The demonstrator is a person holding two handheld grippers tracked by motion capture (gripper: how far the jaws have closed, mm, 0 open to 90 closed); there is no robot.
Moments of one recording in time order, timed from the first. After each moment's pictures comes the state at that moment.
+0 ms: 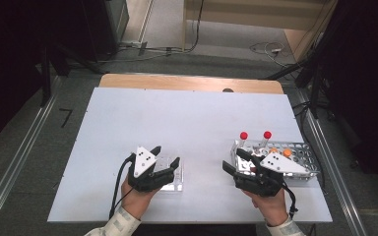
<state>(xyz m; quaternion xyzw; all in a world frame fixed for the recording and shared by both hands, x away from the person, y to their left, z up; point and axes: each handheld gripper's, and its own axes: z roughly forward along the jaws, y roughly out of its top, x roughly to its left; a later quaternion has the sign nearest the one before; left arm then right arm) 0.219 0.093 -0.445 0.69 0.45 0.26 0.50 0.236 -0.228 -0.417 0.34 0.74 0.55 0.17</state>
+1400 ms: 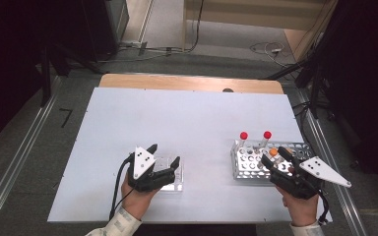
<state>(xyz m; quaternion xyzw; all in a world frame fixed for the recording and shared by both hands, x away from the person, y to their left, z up) 0.217 0.092 -0.444 0.68 0.45 0.28 0.50 0.233 -0.306 -0.420 0.43 0.68 0.52 0.28</state>
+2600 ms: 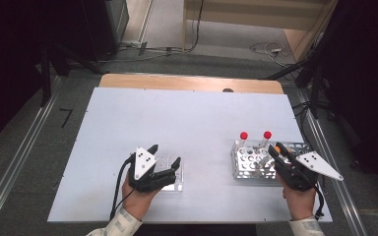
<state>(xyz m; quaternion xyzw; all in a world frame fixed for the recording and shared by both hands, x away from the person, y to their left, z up) 0.216 0.091 -0.444 0.68 0.45 0.28 0.50 0.252 -0.309 -0.430 0.45 0.67 0.49 0.33</state>
